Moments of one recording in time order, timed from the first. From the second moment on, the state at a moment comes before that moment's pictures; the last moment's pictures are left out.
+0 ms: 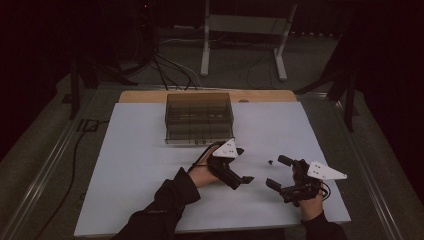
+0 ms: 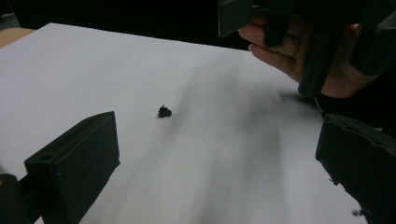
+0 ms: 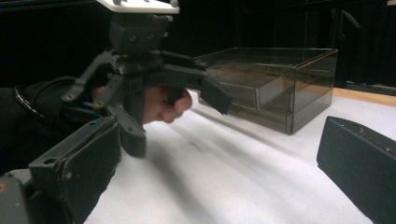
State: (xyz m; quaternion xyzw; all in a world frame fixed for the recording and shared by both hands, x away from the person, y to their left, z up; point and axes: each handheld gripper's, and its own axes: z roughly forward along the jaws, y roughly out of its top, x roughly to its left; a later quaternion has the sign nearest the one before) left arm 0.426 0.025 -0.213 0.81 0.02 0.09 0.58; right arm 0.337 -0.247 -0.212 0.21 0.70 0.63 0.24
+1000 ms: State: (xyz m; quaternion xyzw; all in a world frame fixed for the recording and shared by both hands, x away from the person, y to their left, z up) left arm 0.470 -0.056 -0.223 0.83 0.06 0.07 0.55; right arm 0.335 -0.250 -0.212 0.21 0.70 0.64 0.24
